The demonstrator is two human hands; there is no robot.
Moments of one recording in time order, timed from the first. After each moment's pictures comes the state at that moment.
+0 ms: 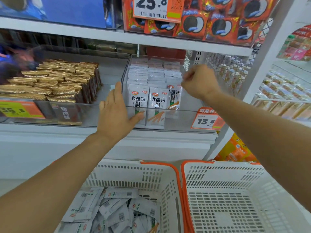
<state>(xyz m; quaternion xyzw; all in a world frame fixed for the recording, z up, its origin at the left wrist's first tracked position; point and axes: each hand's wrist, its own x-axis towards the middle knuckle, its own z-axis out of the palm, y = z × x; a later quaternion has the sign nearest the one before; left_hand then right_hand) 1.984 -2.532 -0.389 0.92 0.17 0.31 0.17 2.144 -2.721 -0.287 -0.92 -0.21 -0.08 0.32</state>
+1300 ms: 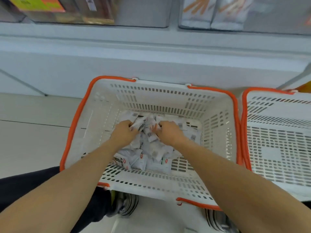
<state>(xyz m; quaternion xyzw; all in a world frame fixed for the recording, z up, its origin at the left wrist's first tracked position) 1.797 -2.482 -0.655 0.84 0.37 -0.14 0.36 1.916 -2.639 -0.671 -0.87 -0.28 0.37 0.17</state>
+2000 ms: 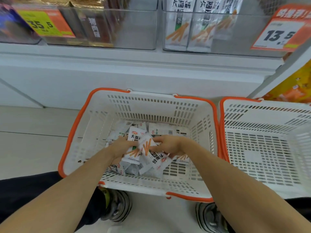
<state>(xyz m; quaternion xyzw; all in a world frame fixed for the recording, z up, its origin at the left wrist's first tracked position) 1.780 -2.519 -0.620 0.55 0.43 -0.19 0.69 1.917 -2.688 -0.612 -0.70 -0.22 0.64 0.24</state>
